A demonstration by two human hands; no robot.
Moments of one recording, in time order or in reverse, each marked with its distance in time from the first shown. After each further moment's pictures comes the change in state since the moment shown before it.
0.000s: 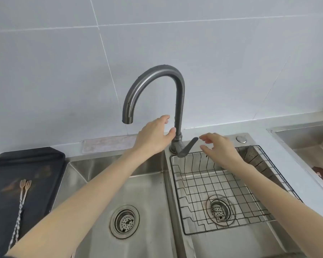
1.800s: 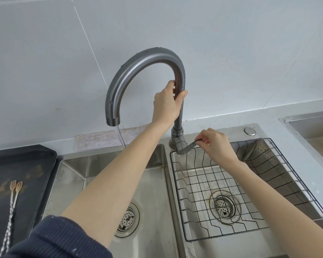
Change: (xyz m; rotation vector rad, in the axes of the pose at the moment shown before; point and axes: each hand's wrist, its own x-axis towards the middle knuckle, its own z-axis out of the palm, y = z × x) left_hand 0.089 0.024 0.026 -0.345 0.253 -0.052; right_hand 0.041 0.026 0.038 0.103 0.065 -0.063
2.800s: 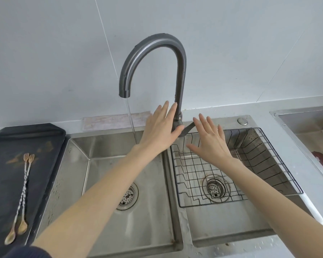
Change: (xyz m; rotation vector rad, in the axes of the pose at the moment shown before) left_hand -0.113 -0.025 -0.026 0.584 -0.300 0.121; right_hand -0.069 -0.031 -0.007 -0.381 -0.149 -0.033
